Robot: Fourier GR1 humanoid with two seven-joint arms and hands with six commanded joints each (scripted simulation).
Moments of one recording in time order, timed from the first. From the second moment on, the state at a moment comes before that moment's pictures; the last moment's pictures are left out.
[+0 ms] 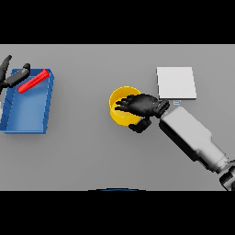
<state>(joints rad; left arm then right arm) -0.50 0.57 -0.05 -1.14 -0.12 -0.08 0.45 -0.72 -0.32 0.69 -1.04 0.88 0.42 -0.25</state>
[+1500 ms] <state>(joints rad) -0.51 0.57 -0.04 -1.15 -0.09 -0.09 0.43 -0.69 -0.49 0.57 -1.38 0.77 0.61 -0.06</state>
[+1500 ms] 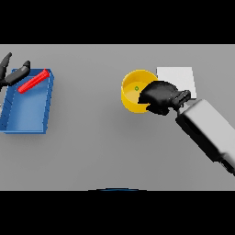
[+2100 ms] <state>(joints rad) -0.49 0.56 -0.04 -1.22 -0.08 -0.08 0.51 -0.77 -0.58 0.46 -1.11 0.80 0.41 -0.11</state>
